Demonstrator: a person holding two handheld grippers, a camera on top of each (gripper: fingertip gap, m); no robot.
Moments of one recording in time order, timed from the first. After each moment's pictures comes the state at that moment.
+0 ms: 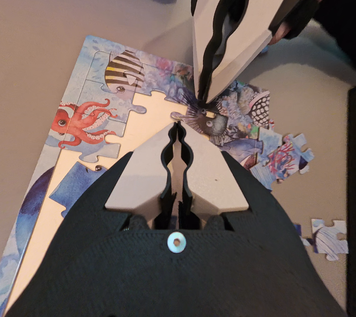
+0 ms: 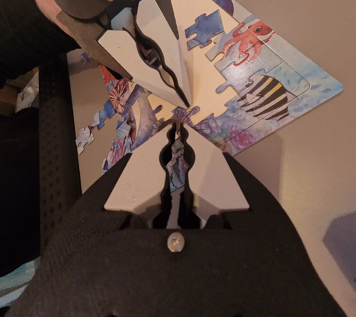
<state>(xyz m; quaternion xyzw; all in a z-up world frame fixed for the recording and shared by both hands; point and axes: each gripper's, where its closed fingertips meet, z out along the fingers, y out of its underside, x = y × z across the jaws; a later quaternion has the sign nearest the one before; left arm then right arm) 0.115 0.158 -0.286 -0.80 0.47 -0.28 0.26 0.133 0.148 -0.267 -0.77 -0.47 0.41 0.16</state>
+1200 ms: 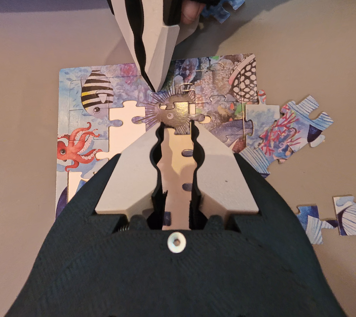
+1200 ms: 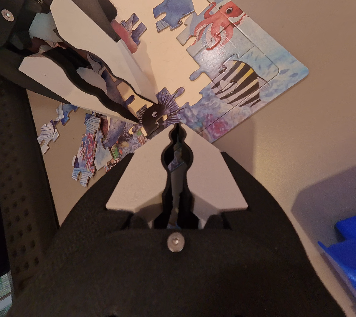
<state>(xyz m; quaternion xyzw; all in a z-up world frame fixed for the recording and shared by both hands) 0.126 0.132 -0.286 -0.73 0.61 -0.16 0.27 0.147 0.164 -0.285 -0.80 -0.48 0.33 0.17</state>
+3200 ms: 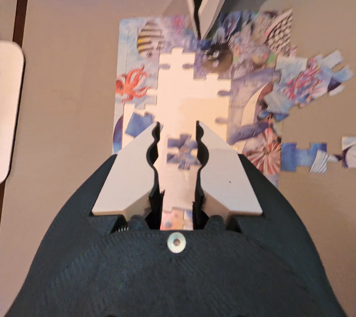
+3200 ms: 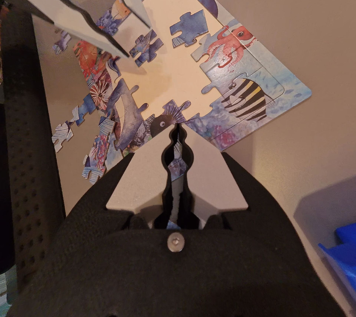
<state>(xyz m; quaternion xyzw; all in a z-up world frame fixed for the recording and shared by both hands) 0.046 0.154 -0.247 -0.76 0.59 -0.11 0.27 0.140 0.161 -0.269 -0.78 -0.49 0.36 0.18</state>
